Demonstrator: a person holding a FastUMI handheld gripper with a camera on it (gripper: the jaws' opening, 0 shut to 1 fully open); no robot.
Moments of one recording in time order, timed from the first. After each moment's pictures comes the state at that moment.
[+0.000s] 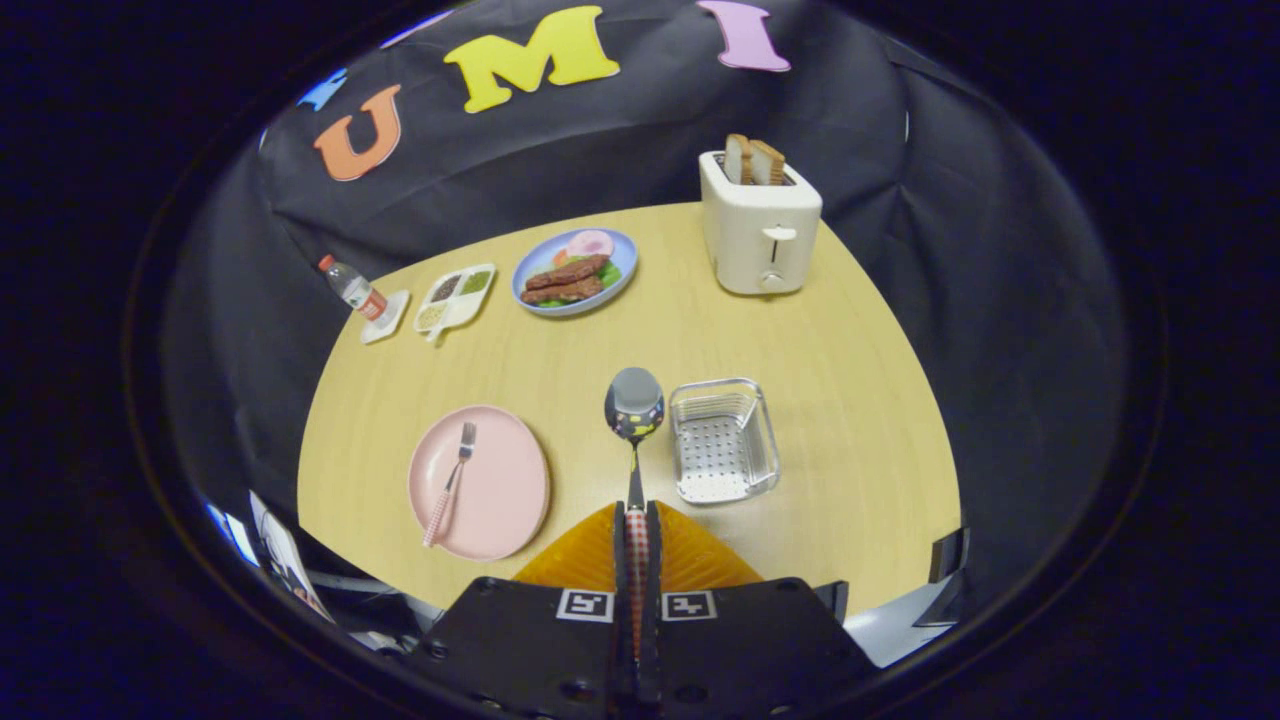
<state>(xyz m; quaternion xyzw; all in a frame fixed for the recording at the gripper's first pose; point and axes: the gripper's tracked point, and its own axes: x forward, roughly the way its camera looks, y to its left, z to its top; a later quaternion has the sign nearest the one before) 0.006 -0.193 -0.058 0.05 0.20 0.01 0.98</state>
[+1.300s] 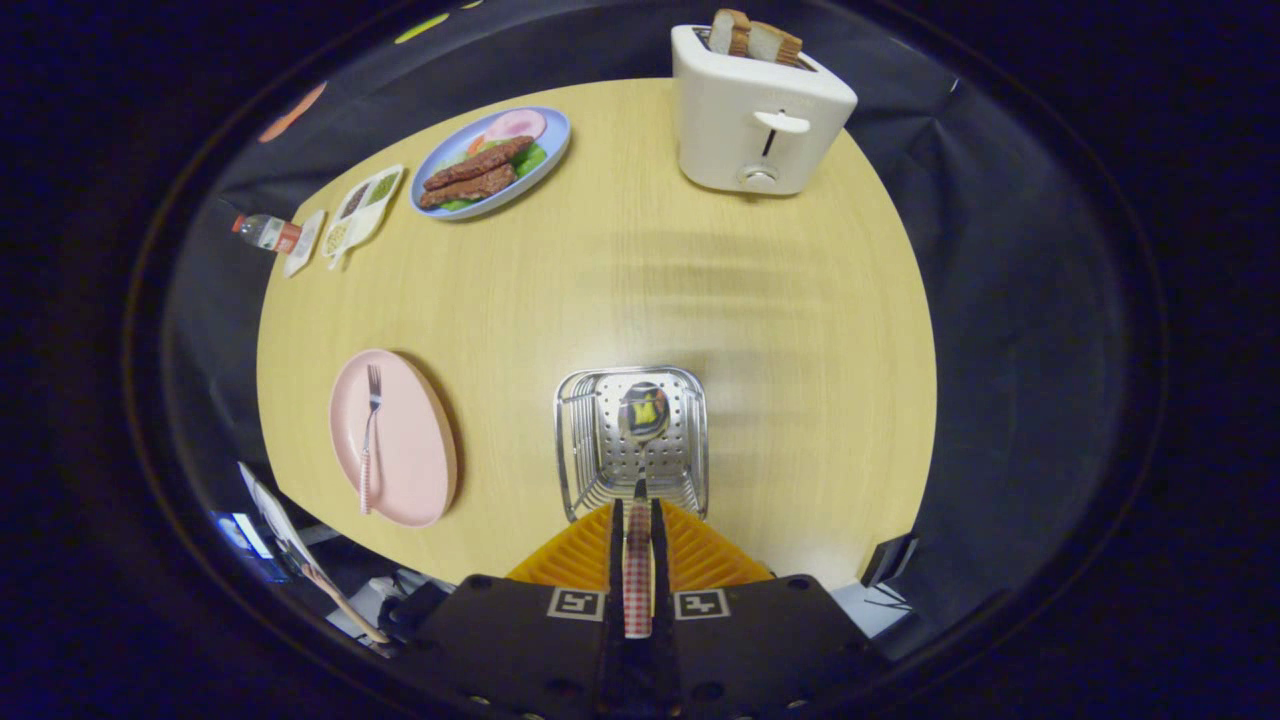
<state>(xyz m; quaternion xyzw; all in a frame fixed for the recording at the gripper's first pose) 0.067 -0.231 -0.064 0.02 0.42 -0.01 0.91</state>
